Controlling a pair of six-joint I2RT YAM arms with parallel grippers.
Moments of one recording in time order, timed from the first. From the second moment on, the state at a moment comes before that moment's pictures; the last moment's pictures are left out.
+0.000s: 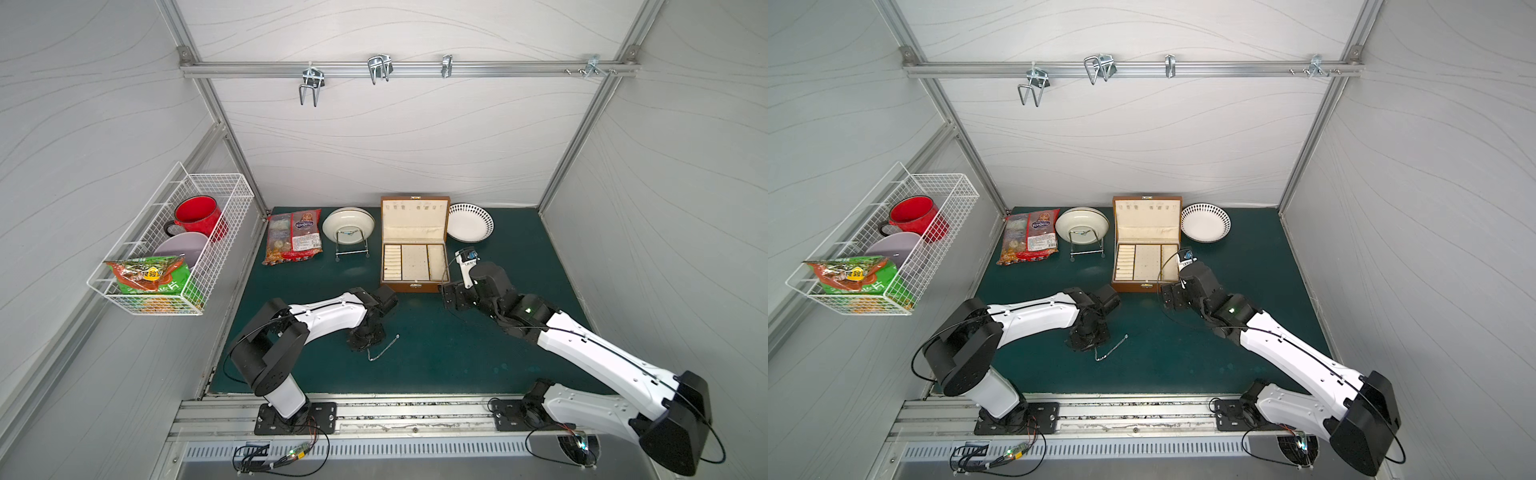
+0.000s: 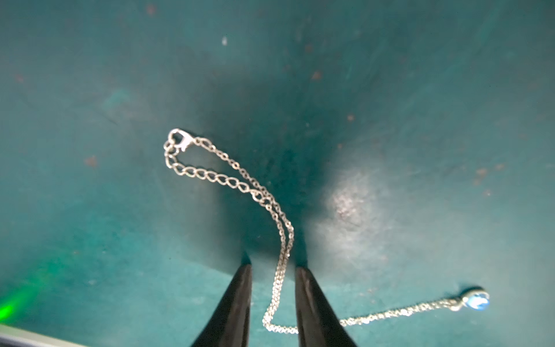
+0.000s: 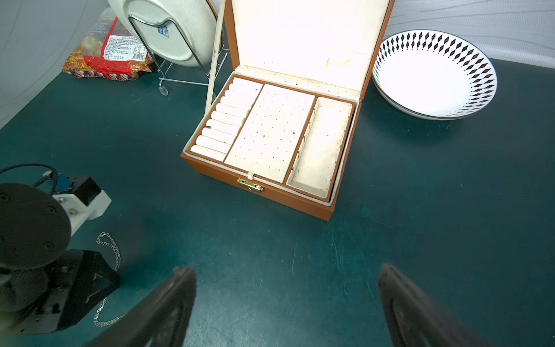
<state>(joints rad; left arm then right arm) -0.75 1.63 0.89 -0.86 -0.02 -1.17 0.80 1.08 0.87 -0.45 0.25 0.27</state>
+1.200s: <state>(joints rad) -0.75 1.34 0.84 -0.82 -0.13 -1.15 0.83 1.07 0.87 -0.45 0.24 0.28</state>
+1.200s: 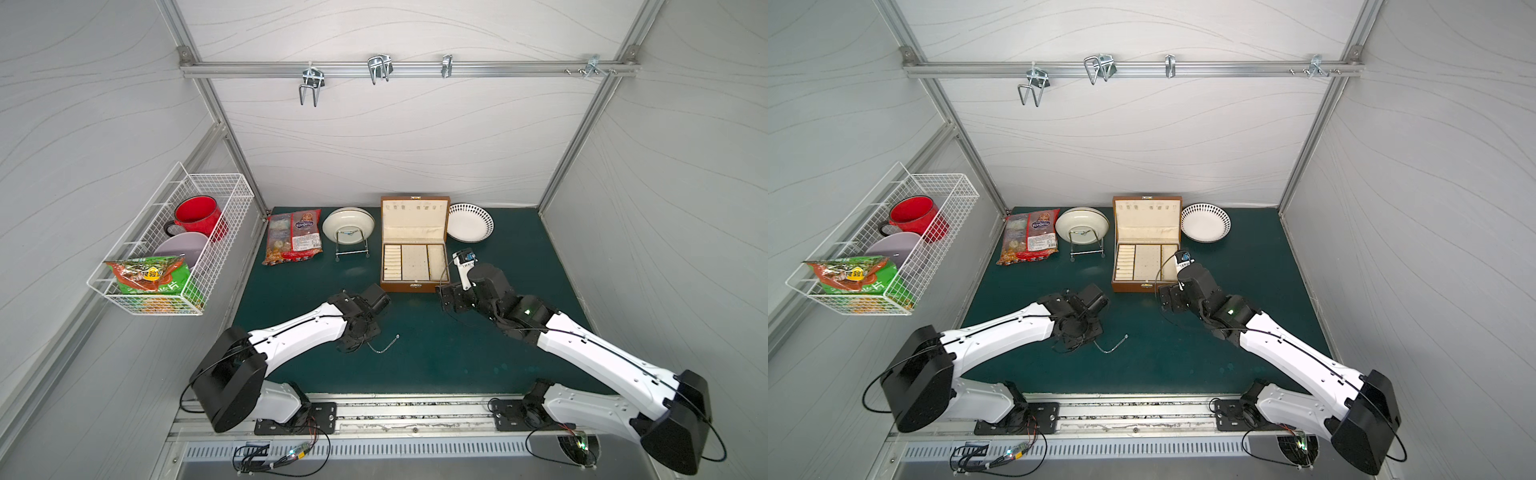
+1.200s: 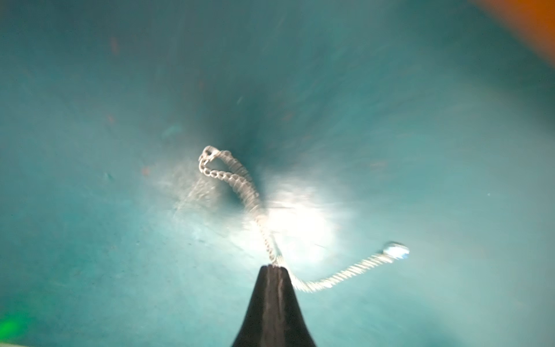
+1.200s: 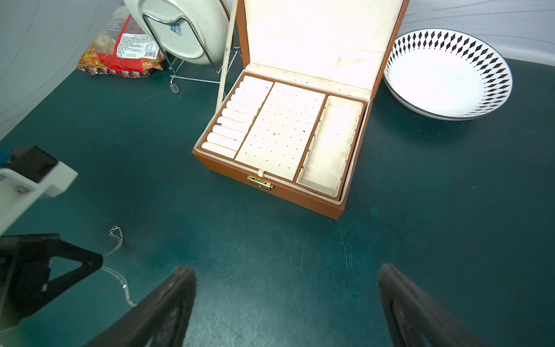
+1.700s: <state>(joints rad) -0.76 1.15 1.02 -0.82 -0.20 -1.00 0.91 1.00 0.87 -0.32 0.03 0.16</state>
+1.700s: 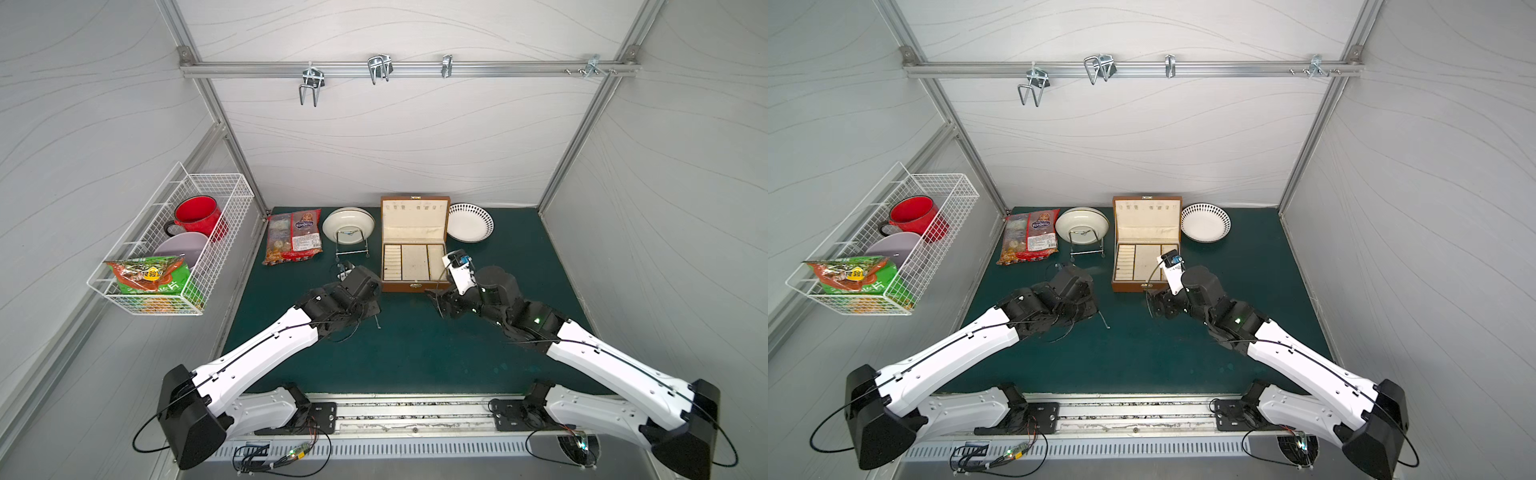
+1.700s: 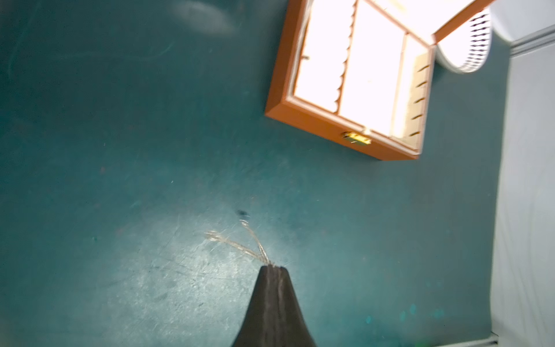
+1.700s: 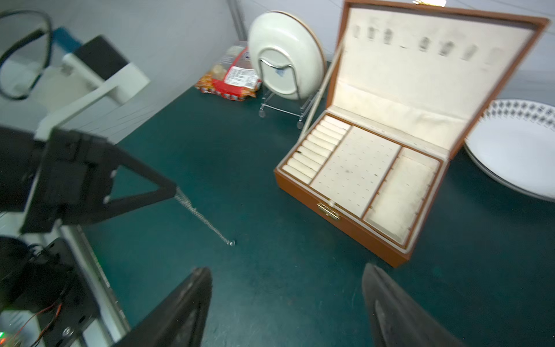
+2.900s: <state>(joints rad) -0.76 1.08 1.35 -0.99 -0.18 -0.87 1.02 1.32 1.03 -0.12 -0.18 0.08</state>
